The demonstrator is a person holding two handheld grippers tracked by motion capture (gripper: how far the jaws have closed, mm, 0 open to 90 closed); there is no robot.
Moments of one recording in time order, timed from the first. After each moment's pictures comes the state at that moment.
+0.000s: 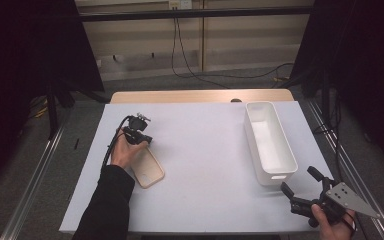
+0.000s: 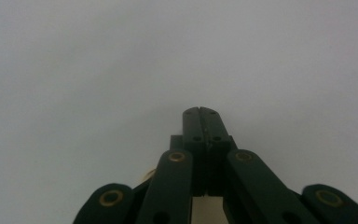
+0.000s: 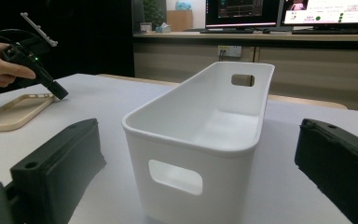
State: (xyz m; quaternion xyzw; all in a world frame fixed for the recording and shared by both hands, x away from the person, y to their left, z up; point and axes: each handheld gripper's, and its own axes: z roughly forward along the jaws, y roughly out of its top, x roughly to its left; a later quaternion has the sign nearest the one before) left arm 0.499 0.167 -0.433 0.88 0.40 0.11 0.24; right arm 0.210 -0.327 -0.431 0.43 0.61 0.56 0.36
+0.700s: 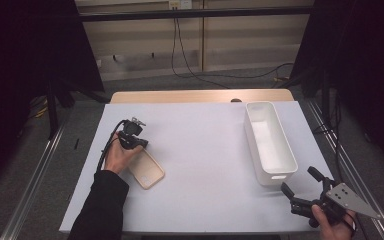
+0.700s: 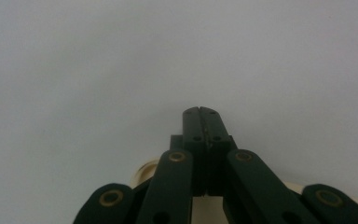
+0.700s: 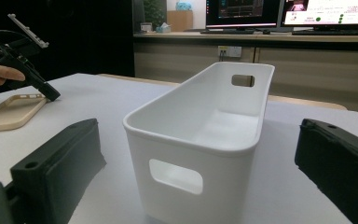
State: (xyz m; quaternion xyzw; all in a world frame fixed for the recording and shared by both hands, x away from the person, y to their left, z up) left arm 0.486 0.183 -0.435 0.87 0.40 0.11 0.25; right arm 0.209 -0.327 -0.431 0.43 0.61 0.56 0.36
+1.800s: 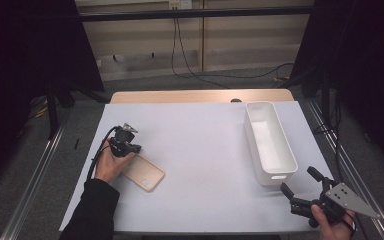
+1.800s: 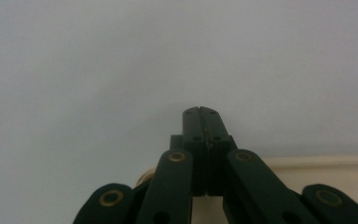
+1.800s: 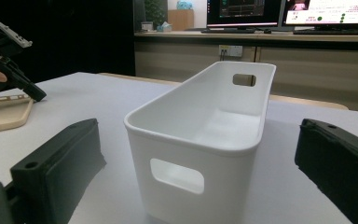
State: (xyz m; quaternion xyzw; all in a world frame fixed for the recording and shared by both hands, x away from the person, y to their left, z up) left arm 0.460 0.205 -0.434 0.88 0.38 0.13 0.25; right arm 0.210 -0.327 -0.431 0.43 0.61 0.56 0.36
